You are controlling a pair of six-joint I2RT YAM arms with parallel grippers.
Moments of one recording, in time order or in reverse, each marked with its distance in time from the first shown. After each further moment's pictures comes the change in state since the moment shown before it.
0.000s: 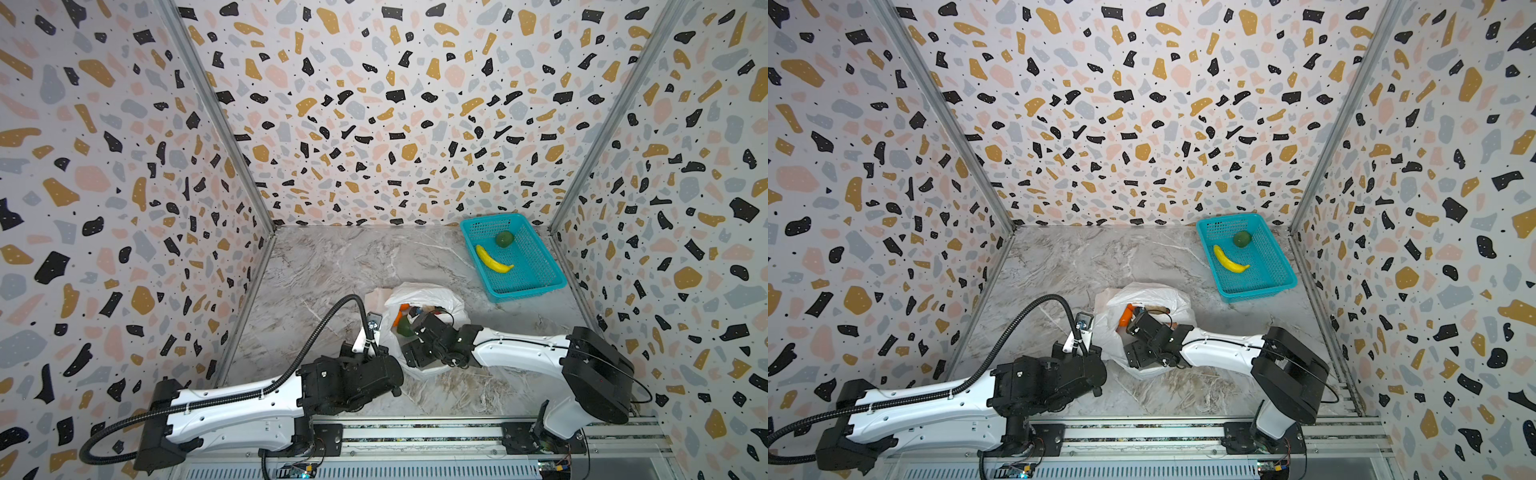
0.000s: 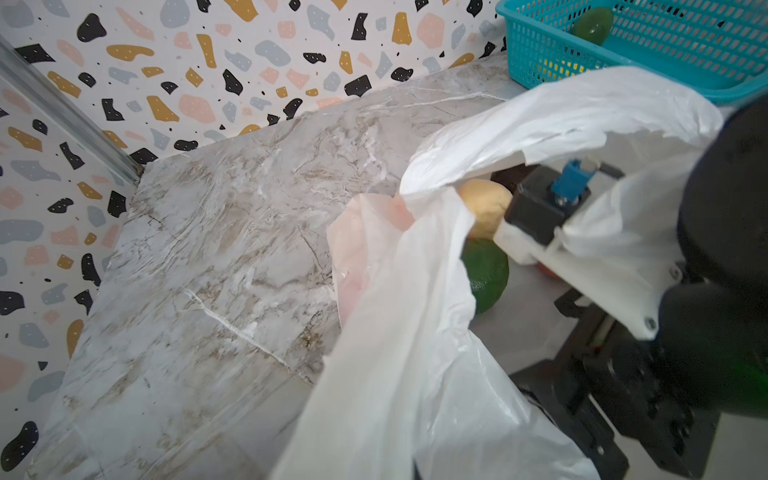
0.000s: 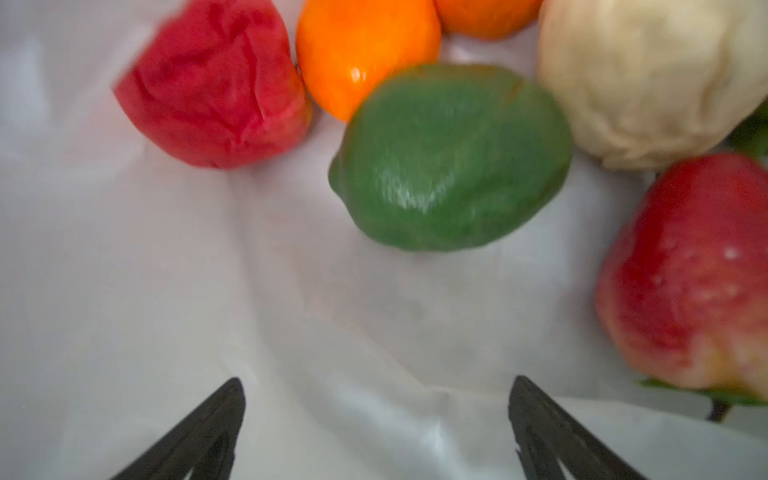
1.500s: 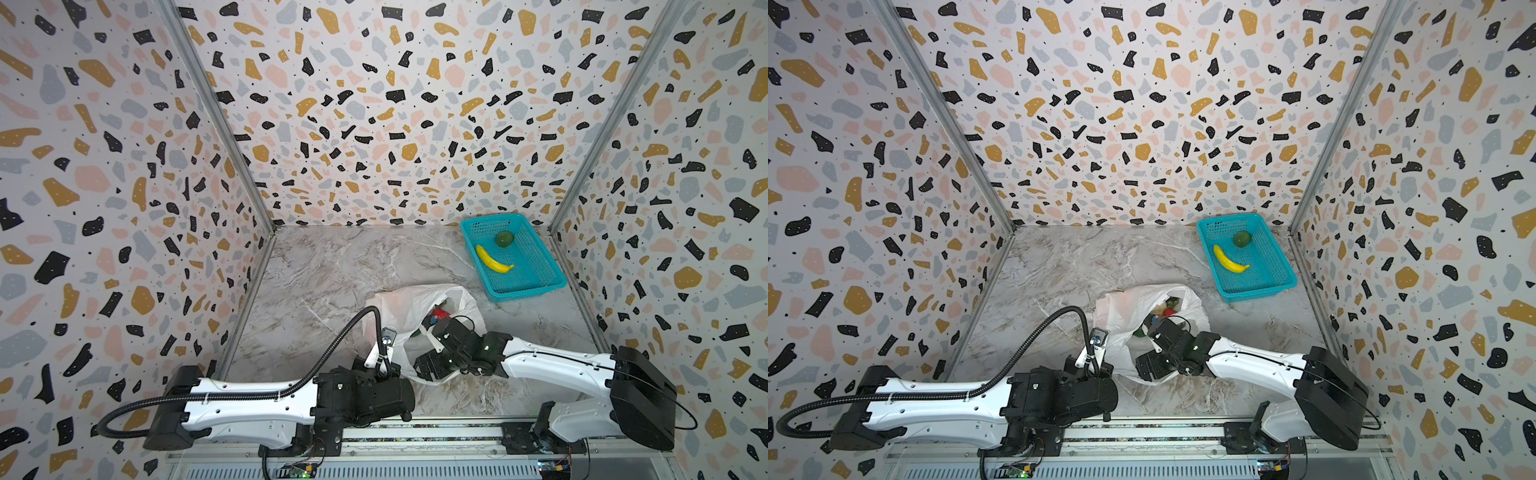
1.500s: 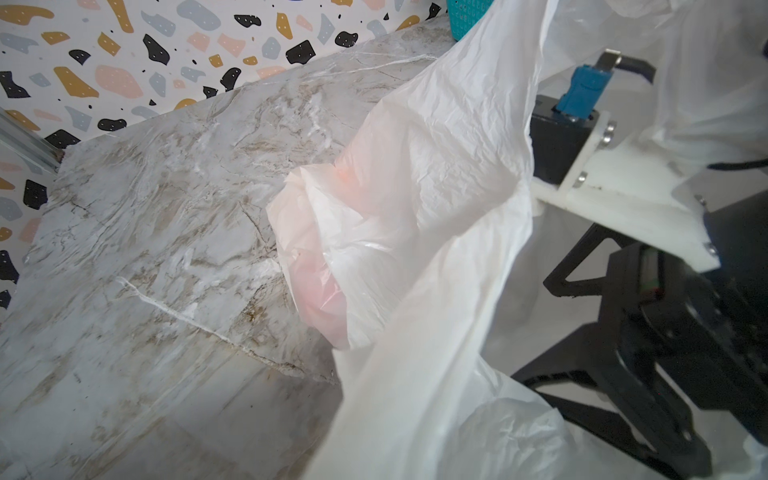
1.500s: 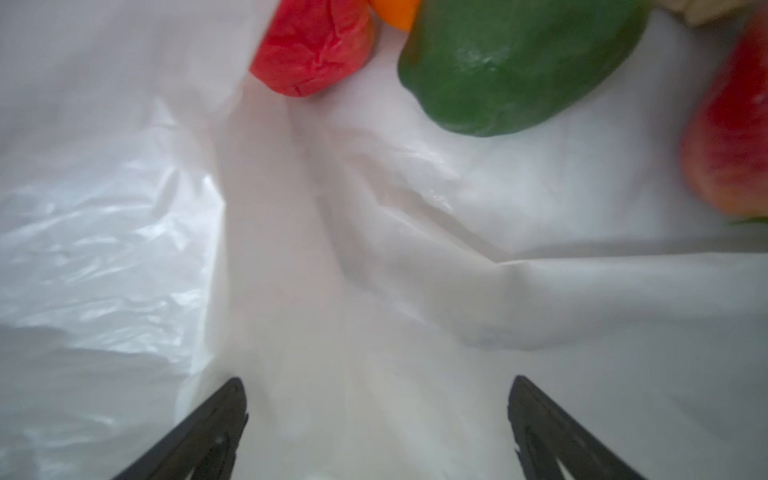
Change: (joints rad) left arm -0.149 0.091 0.000 0.000 0.023 -0.138; right arm 0.040 -0.249 -0.178 -0.066 -0.163 -0.005
